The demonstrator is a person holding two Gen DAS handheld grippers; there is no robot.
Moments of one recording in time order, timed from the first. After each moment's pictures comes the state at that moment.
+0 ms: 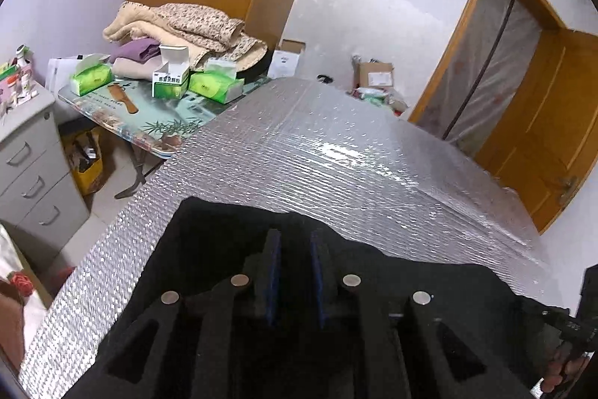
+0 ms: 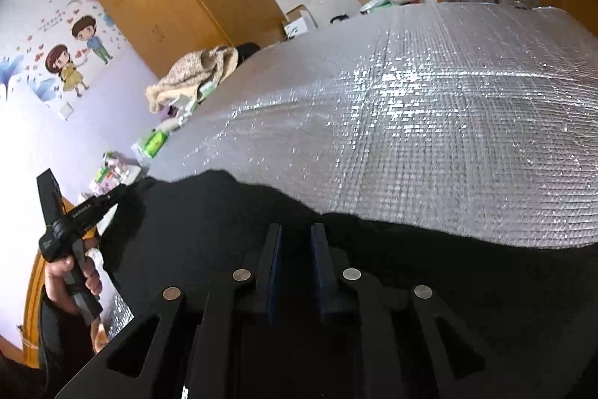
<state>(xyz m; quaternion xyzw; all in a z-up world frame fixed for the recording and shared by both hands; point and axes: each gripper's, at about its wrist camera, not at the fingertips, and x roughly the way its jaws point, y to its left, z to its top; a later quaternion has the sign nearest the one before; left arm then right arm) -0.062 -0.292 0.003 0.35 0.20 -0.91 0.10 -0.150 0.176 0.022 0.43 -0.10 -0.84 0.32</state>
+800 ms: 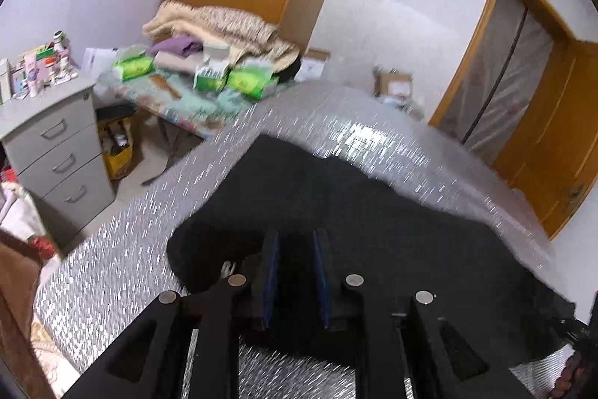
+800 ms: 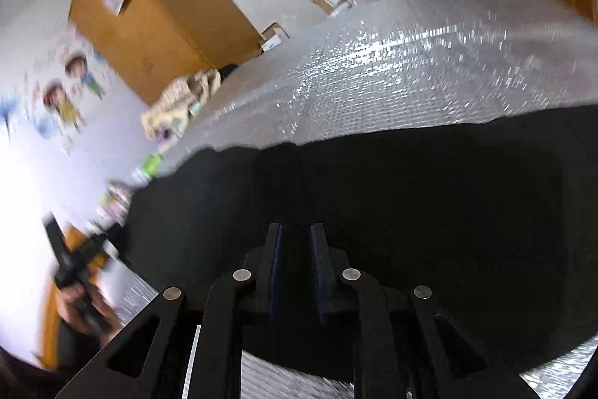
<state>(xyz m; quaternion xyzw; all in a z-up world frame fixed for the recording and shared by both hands) 0.038 -0.285 -0.012 0.32 0.21 -0.91 0.13 -0.064 0.251 0.019 0.42 -0.11 -0.85 0.29</state>
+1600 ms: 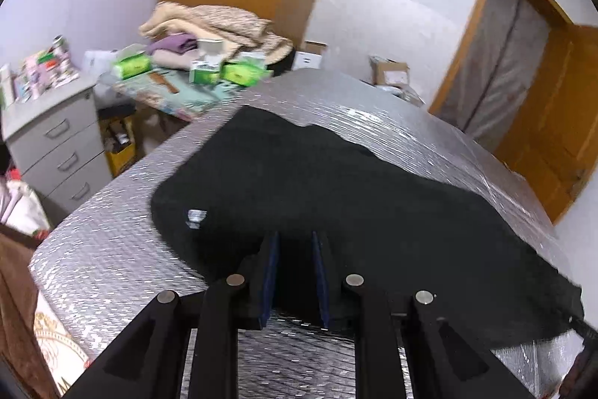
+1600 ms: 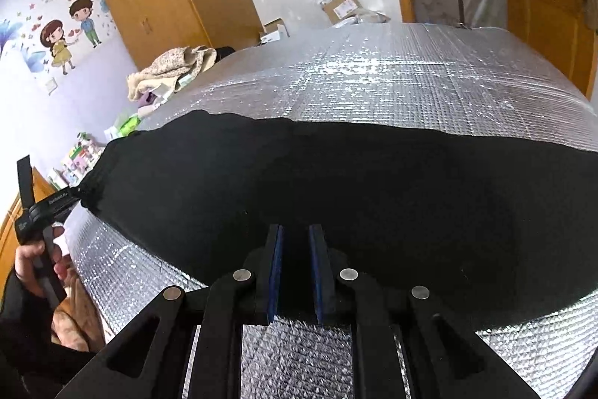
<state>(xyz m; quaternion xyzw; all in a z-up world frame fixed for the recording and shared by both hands) 0.057 -0.255 -0.009 0.31 0.21 -0.92 0.13 -0.030 0.247 0.032 0.39 -0.03 -0.88 0.28</state>
